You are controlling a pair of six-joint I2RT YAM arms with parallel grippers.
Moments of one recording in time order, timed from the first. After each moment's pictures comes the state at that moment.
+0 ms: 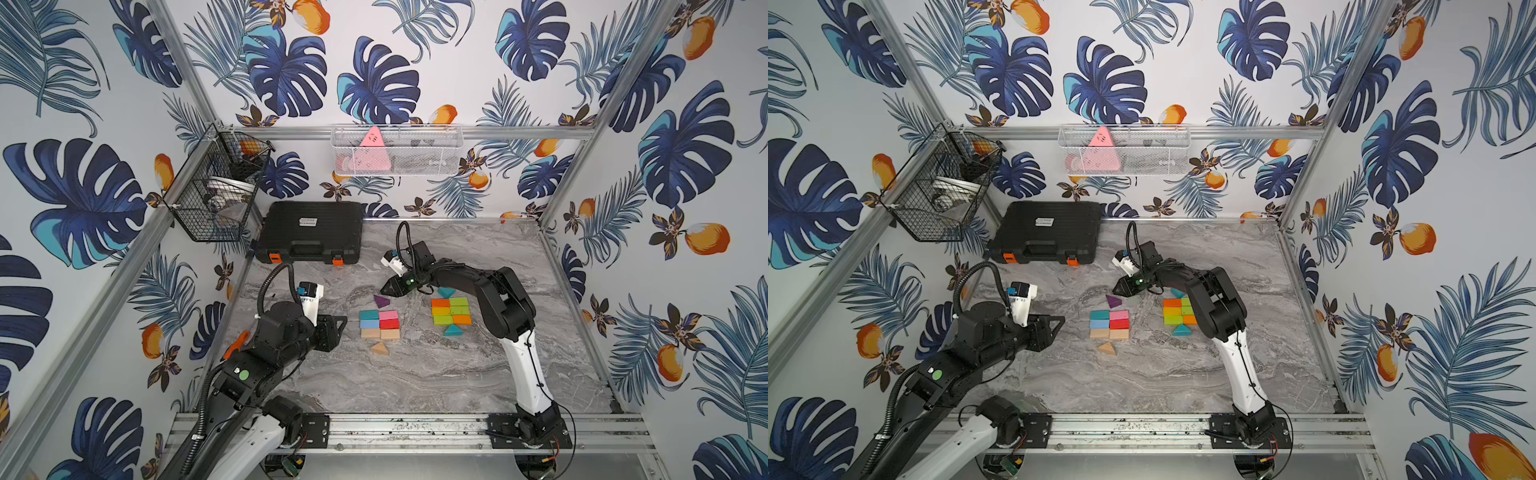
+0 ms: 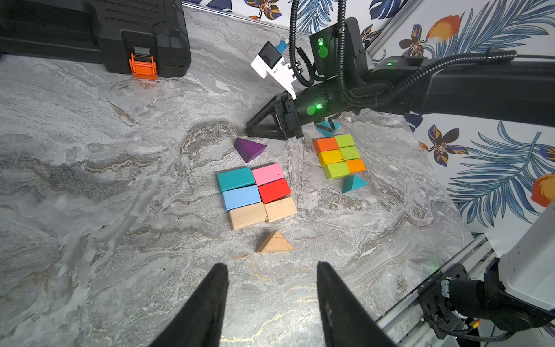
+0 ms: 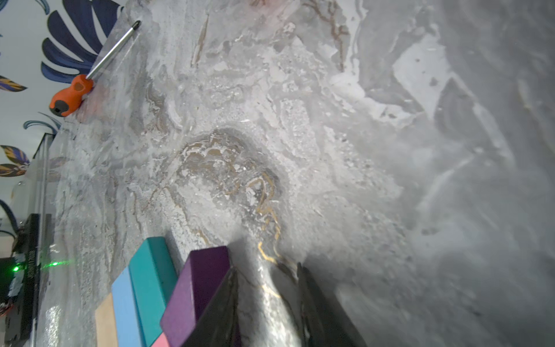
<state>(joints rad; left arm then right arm) -0.39 0.60 0.76 -0.73 0.13 -0.42 0.56 2.33 1.65 -0.28 -0.64 -0.02</state>
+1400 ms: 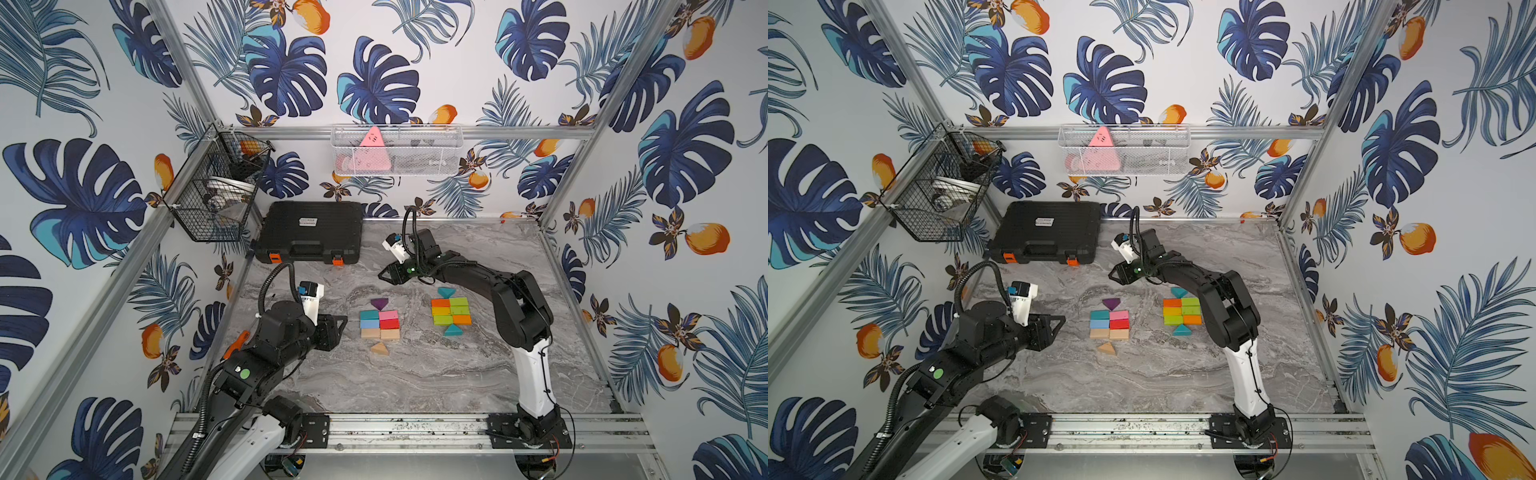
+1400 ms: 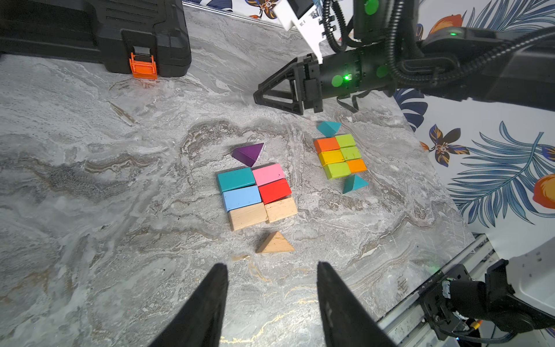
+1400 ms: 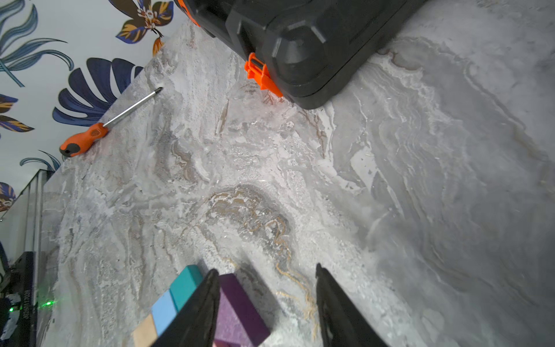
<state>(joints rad) -0.39 0.61 0.76 -0.73 0.12 -0.42 0.57 2.10 1.55 -0.22 -0.50 0.05</state>
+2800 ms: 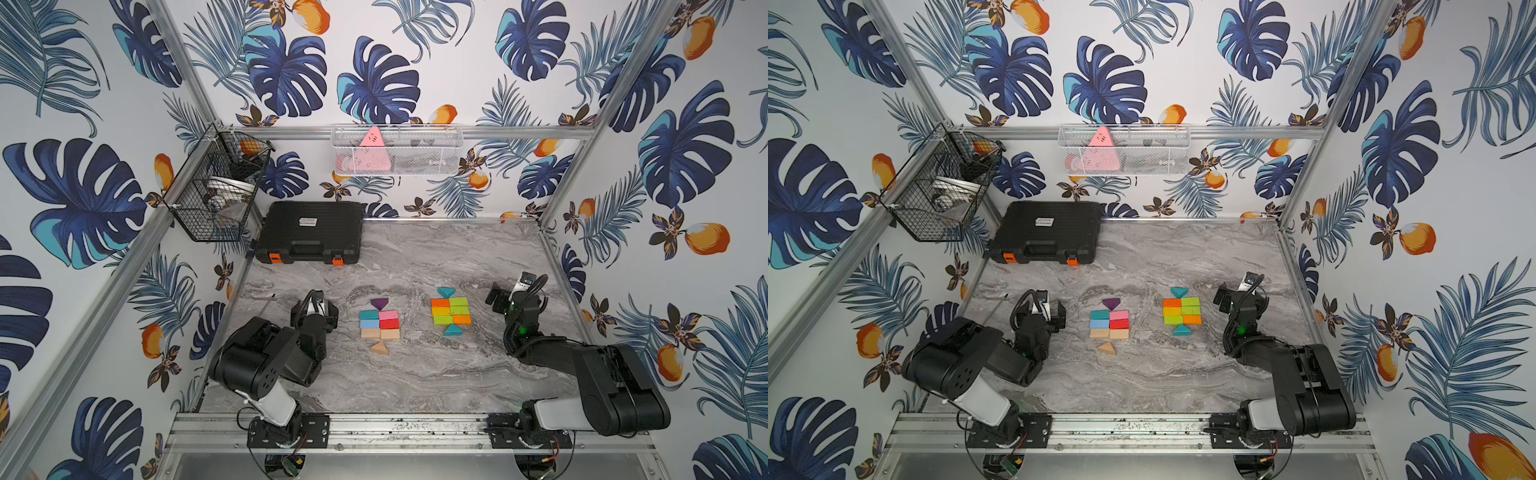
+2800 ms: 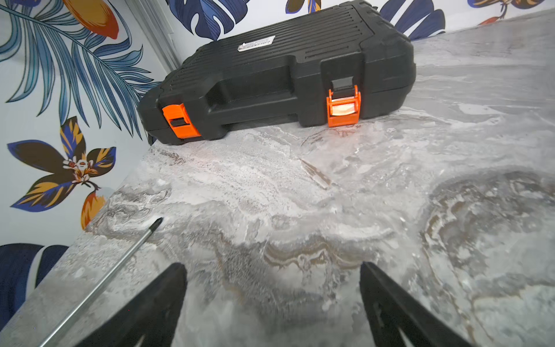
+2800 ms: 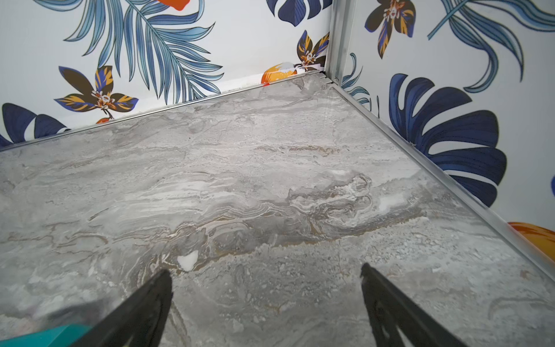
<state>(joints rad) -0.24 1.67 0.16 1.21 -0.49 0.08 0.10 1.39 0.31 0.73 0.36 0.23</state>
